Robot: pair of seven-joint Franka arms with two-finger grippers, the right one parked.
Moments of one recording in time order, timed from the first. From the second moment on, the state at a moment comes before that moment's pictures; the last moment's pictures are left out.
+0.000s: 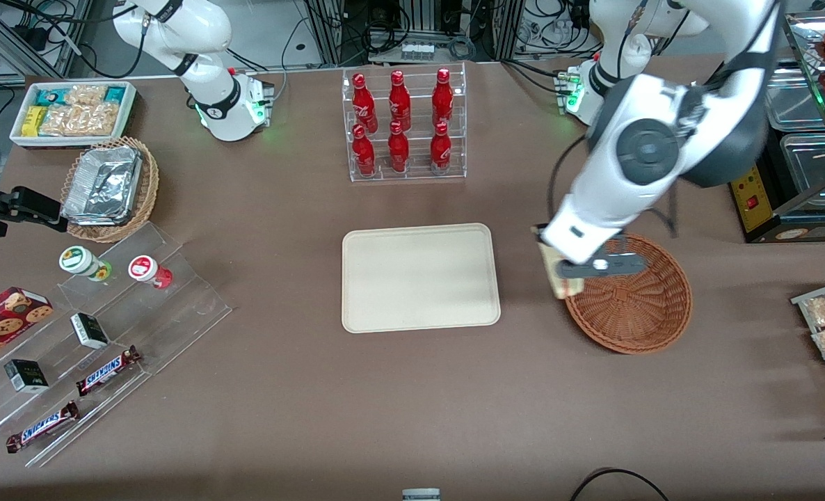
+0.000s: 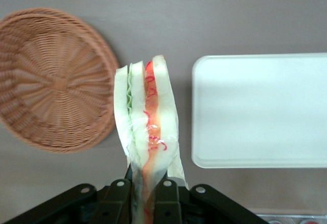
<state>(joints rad) -0.26 0.27 -0.24 -1.61 0.03 1.75 -0.50</state>
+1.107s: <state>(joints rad) -0.57 0.81 -0.26 -1.17 0.07 1.88 -0.67</state>
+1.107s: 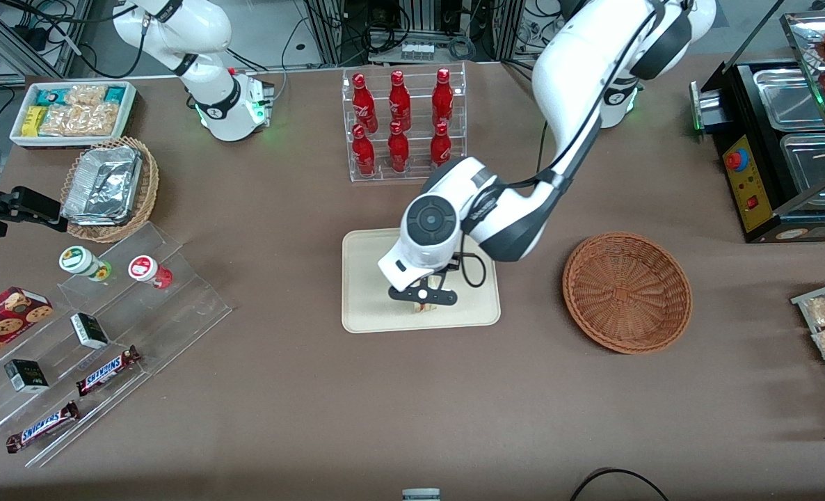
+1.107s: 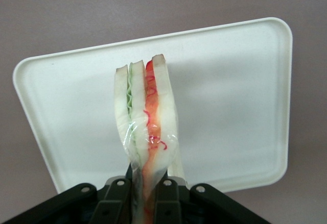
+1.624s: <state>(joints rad) -0.59 0.87 -0.26 -1.17 0.08 1.90 -0.71</state>
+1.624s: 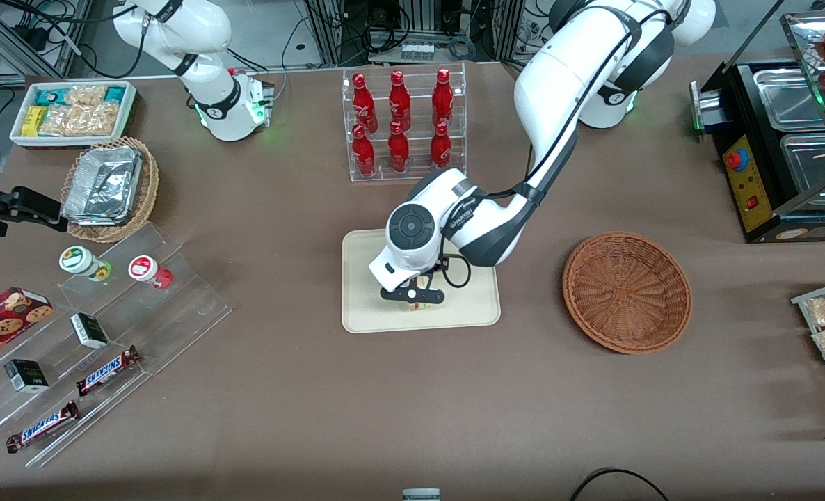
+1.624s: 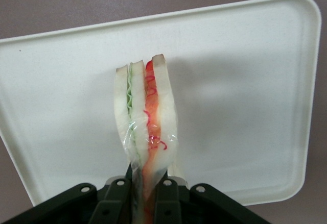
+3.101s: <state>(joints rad) -0.57 0.76 -0.22 -1.10 0.12 1.75 -0.80</state>
